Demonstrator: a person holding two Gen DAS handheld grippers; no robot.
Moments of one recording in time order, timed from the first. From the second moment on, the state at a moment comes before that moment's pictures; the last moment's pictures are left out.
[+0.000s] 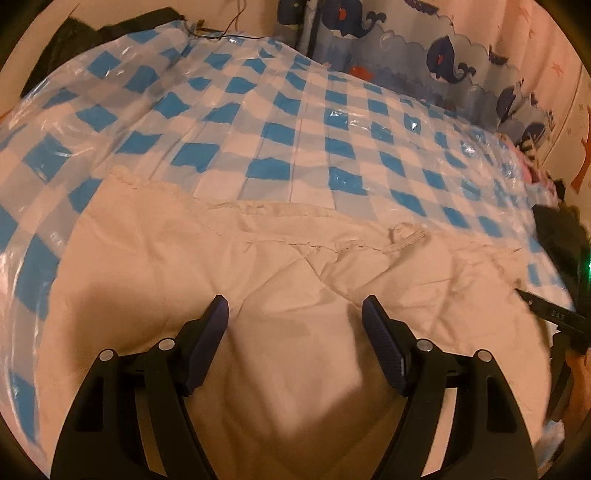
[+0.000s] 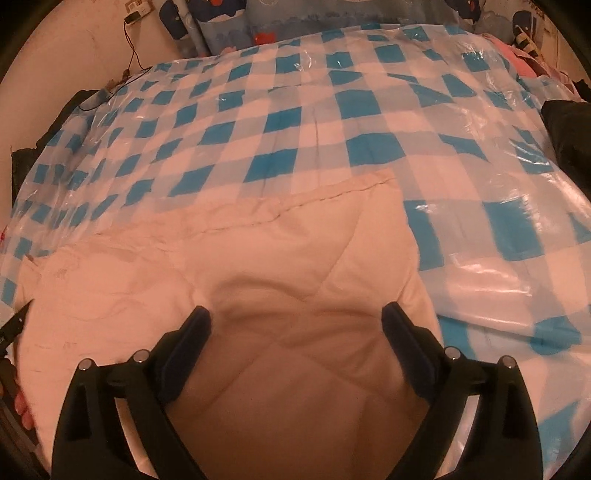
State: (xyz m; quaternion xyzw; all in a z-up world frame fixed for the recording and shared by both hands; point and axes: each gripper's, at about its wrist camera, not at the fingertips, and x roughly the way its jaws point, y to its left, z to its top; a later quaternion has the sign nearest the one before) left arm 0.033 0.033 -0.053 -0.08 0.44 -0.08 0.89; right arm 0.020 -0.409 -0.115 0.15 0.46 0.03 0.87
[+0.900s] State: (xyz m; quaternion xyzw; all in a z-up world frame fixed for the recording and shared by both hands) left arm -0.160 0.198 -0.110 -0.49 0.46 -0.10 0.73; right arm -0.159 -0.110 -0.080 -0.29 0.34 0.22 0.87
